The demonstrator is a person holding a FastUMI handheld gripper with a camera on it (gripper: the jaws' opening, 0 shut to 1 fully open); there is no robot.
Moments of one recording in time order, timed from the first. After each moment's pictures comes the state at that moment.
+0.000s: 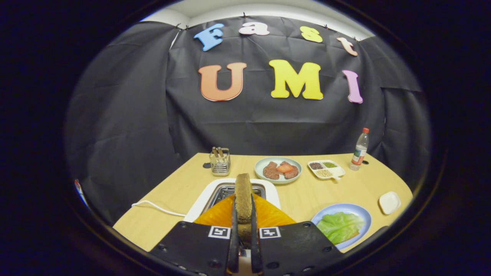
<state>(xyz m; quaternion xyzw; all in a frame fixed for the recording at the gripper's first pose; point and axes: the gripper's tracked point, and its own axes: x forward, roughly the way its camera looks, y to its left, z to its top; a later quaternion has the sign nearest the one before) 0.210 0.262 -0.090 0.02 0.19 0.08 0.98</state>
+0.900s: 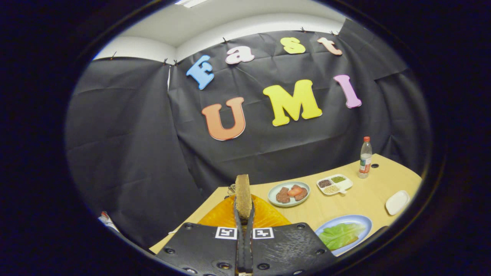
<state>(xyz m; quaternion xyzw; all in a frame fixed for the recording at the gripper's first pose) 0.177 0.210 0.030 0.13 0.10 0.13 0.98</state>
